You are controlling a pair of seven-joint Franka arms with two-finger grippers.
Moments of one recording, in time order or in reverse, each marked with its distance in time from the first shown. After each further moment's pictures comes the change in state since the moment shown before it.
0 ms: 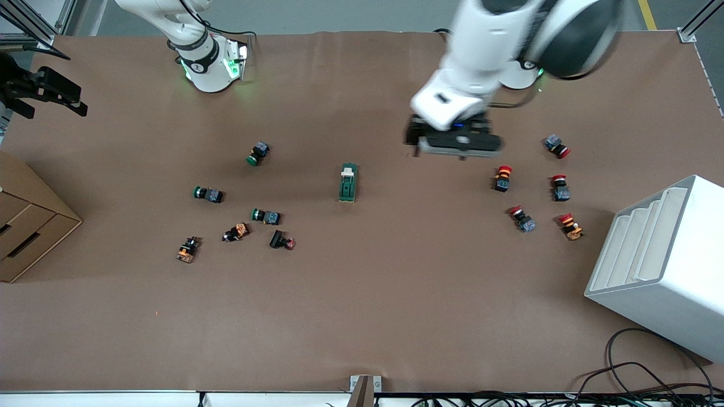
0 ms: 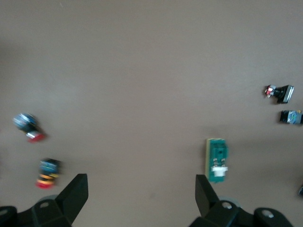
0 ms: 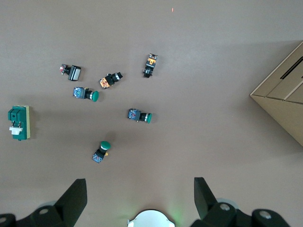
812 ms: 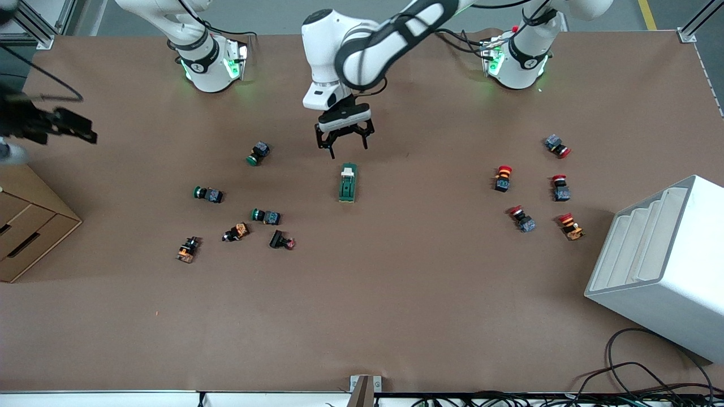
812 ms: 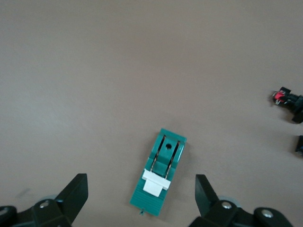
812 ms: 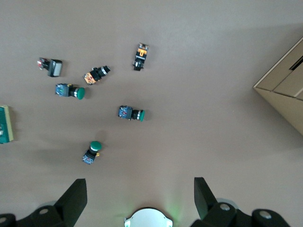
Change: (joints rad) left arm -0.485 0.426 -0.002 -0.081 0.887 0.134 -1.321; right arm -0.008 0.154 -0.015 -0.009 -0.013 0.031 0.000
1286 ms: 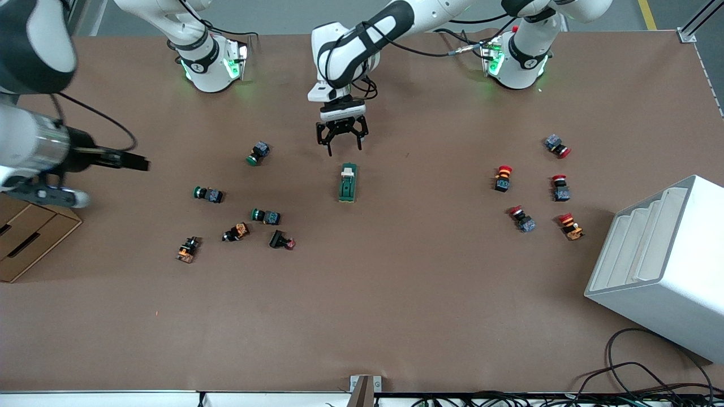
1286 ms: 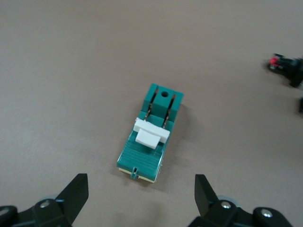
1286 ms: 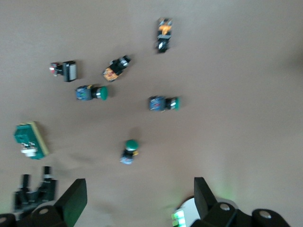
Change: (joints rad) left arm -0.088 0.112 0.001 -0.087 0.339 0.000 -0.299; right arm 0.092 0.093 0.014 -0.028 0.136 0.029 0.360
